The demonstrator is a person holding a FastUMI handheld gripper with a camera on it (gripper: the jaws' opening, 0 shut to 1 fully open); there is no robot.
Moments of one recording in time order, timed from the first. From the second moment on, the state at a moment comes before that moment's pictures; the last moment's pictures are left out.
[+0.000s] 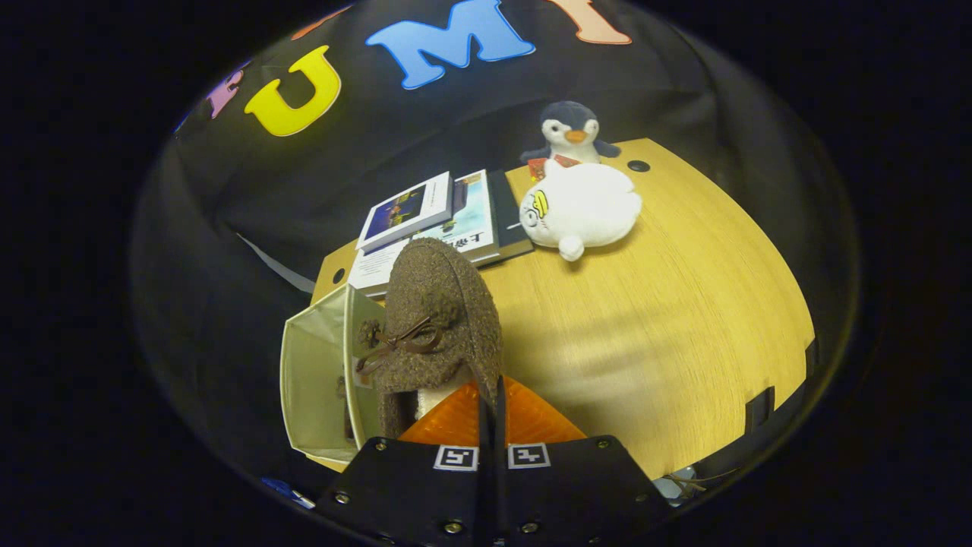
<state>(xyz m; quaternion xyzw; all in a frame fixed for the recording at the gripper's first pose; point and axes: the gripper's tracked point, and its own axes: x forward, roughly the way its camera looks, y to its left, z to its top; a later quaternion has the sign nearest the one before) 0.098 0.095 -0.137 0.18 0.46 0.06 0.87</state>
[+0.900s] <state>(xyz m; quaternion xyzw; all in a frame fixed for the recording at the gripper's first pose) 0.117 0.263 -0.123 0.16 0.46 0.14 0.86</state>
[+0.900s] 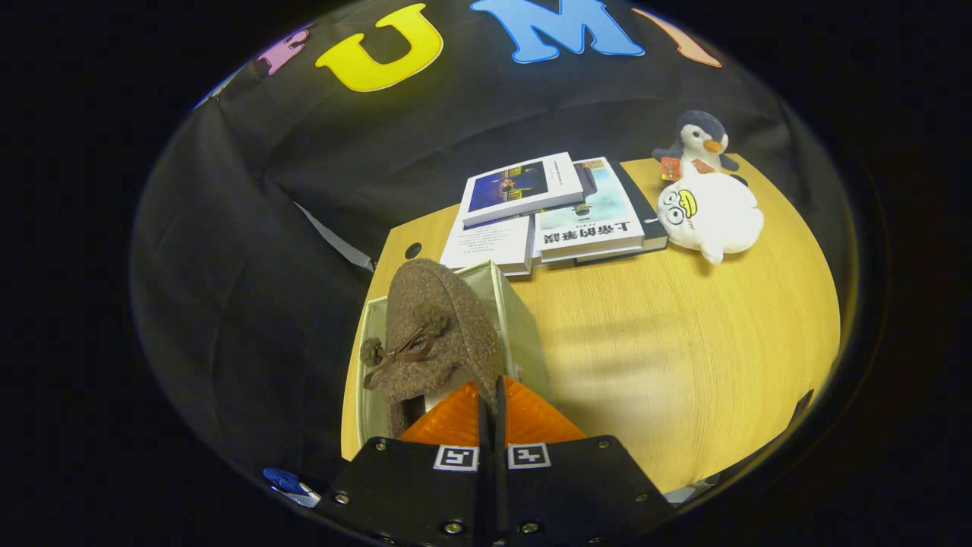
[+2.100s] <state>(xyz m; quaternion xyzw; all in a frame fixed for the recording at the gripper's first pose) 0.100 0.190 -0.081 0.15 0.35 0.13 0.92</state>
